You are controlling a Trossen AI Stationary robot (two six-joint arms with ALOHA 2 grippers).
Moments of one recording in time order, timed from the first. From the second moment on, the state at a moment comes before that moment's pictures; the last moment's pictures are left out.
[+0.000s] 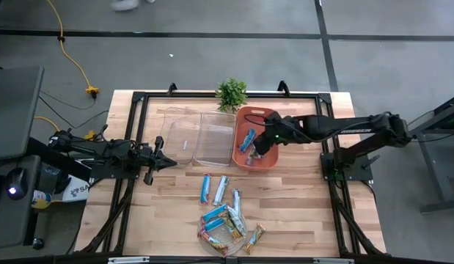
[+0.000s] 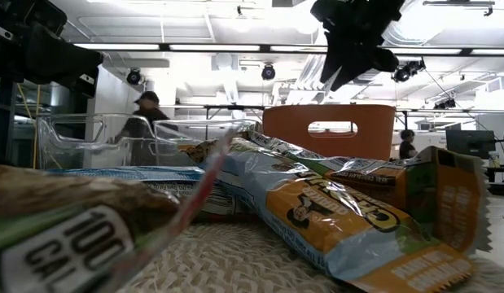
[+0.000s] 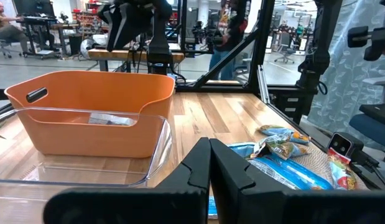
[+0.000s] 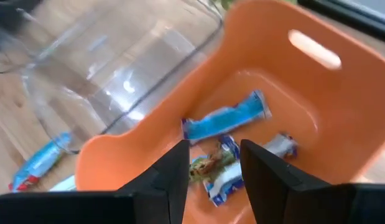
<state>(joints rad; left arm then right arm) -0.24 0.04 0.01 0.02 -0.10 -0.06 -0.05 1.33 1.12 -0.71 0.33 0.78</state>
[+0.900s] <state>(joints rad) -0.24 0.04 0.01 0.02 -0.10 -0.06 0.36 1.27 1.12 -0.36 -0.14 0.24</state>
